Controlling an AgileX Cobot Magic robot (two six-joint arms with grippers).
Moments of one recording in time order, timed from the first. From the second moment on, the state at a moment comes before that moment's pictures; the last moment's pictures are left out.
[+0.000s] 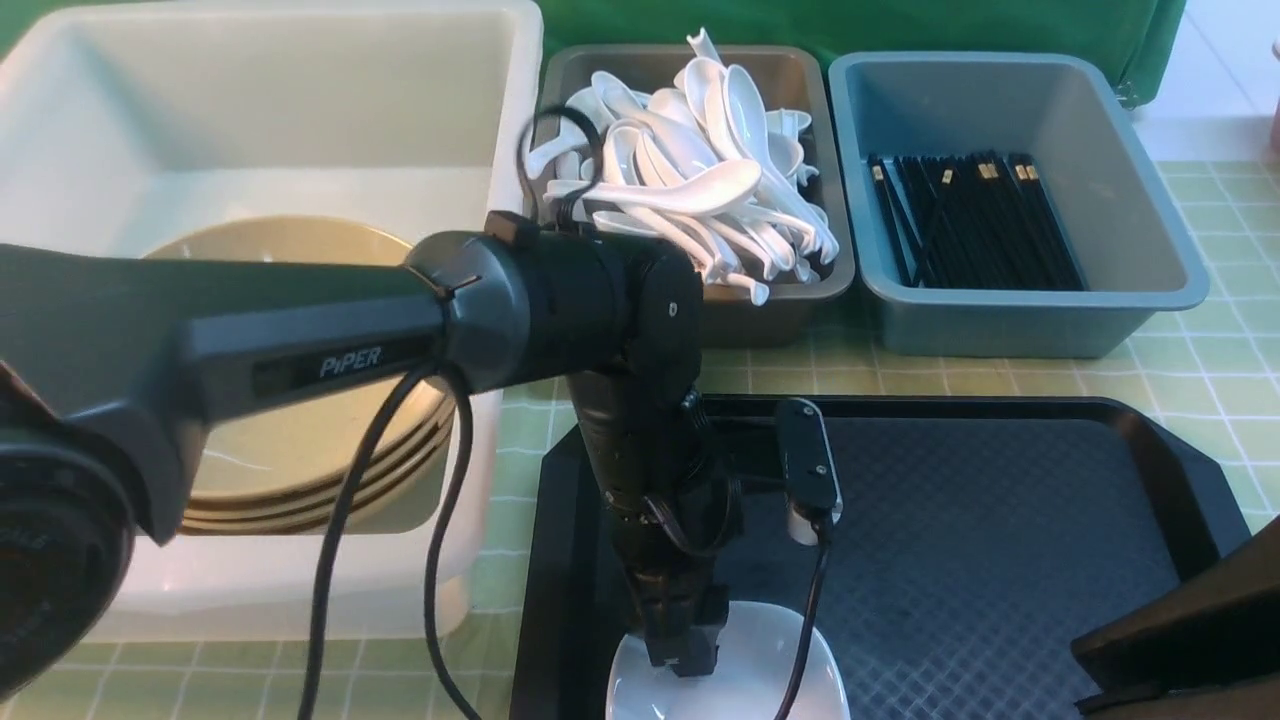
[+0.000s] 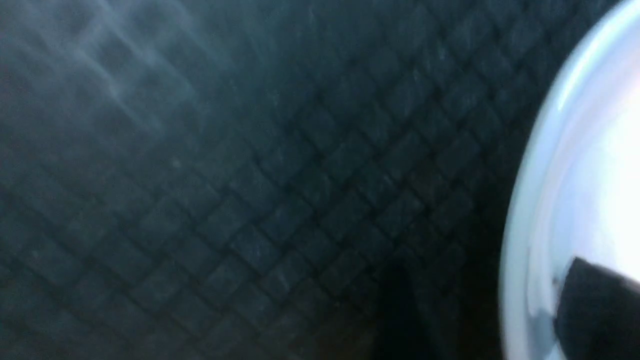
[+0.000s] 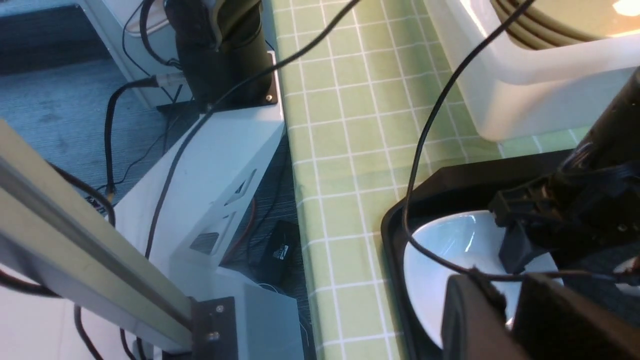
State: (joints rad) right arm 0.52 0.86 -1.04 0.66 1.07 -0.81; left arm -0.71 2.00 -1.37 -0.30 1.08 1.06
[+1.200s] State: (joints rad) right arm 0.72 1.26 -1.40 0.95 1.02 -1.11; left arm 0.43 1.18 -1.41 -0.26 1.26 0.43
